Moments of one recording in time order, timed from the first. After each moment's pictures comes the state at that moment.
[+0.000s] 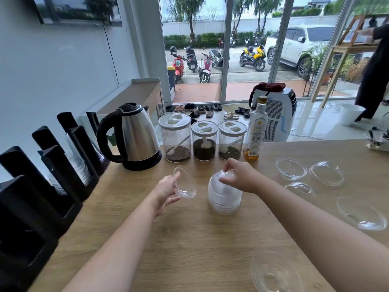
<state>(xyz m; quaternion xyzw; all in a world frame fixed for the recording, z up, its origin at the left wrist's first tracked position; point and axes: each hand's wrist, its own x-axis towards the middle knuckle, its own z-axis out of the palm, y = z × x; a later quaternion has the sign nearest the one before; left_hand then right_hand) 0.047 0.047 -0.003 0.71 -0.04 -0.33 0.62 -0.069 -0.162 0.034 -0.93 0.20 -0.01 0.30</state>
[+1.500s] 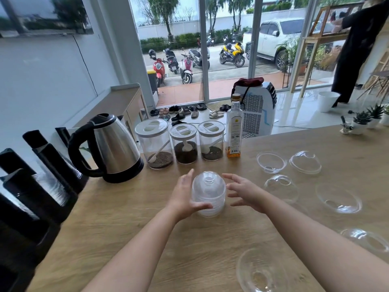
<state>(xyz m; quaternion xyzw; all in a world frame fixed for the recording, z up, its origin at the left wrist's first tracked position) 0.006 -0.024 -0.014 0.86 -0.39 -0.14 0.28 -0.114 -0.194 -0.012 -0.69 0.30 0.01 0.66</state>
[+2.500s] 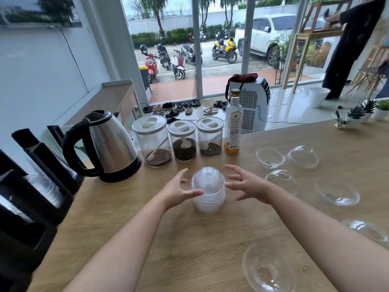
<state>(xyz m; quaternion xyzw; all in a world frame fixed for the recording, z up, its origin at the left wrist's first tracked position) 0.039 -0.009 -0.005 0.84 -0.30 -0.29 0.35 -0.115 -0.201 -0.004 -0.74 0.26 0.02 0.62</state>
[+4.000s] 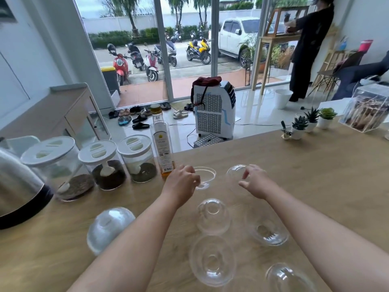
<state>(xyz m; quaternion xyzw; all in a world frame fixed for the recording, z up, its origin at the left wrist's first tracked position) -0.036 -0.280 -0.009 0.80 -0.58 0.05 0.11 -0.202 -0.455 -0.027 -0.88 0.42 -0.04 0.22</state>
